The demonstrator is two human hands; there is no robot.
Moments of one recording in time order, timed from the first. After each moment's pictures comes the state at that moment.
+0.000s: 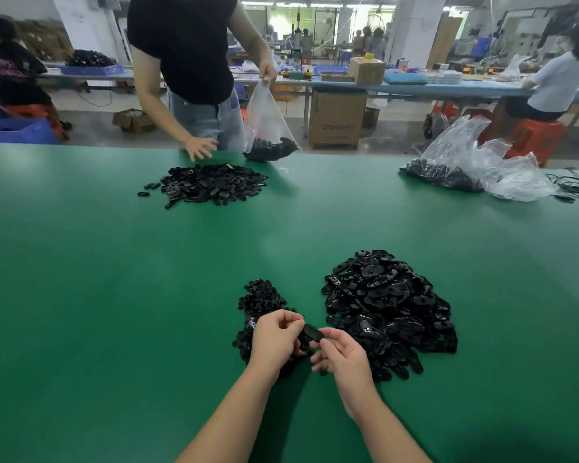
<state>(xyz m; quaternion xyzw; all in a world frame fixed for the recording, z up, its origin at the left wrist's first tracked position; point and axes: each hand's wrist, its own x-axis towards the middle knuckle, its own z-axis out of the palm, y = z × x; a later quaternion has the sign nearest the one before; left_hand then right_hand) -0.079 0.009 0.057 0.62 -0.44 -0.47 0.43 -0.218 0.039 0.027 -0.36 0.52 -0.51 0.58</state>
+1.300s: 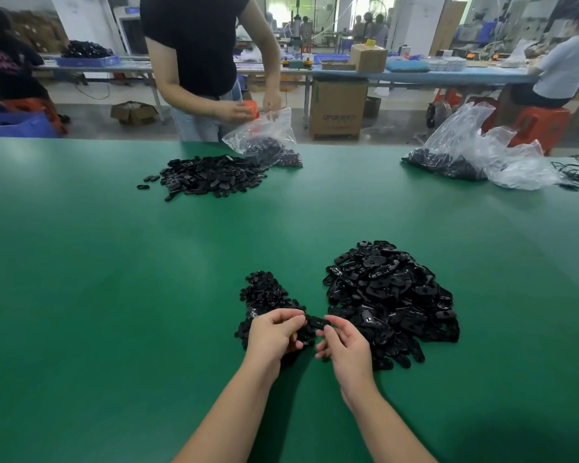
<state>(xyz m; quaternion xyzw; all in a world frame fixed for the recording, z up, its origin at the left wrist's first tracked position) -0.073 0.014 0.045 0.58 -0.30 -0.59 0.48 -0.213 0.035 0.014 -0.35 0.54 -0.55 0.53</state>
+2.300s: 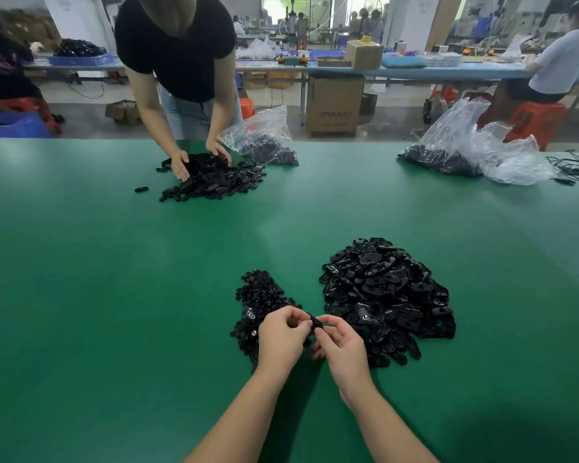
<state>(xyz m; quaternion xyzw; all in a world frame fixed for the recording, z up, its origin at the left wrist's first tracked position) -0.097 0.021 0.055 0.67 -0.49 -0.39 0.39 -0.218 0.036 0.011 -0.39 0.51 -0.53 0.55</state>
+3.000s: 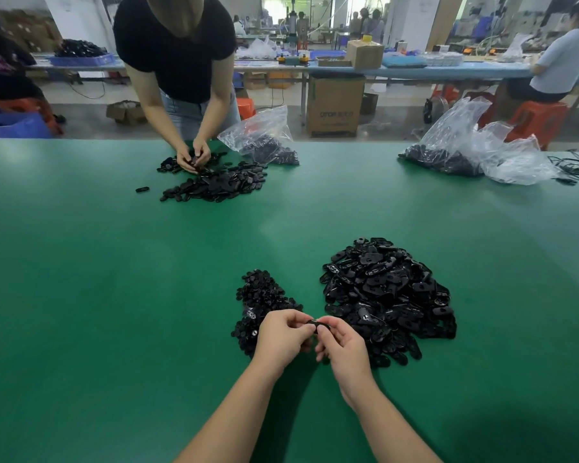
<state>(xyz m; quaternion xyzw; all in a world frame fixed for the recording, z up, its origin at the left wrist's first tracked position) -0.087 0.017 0.052 0.62 -0.48 -0.50 0.38 -0.219 0.034 0.007 -0.39 0.51 -0.53 0.55</state>
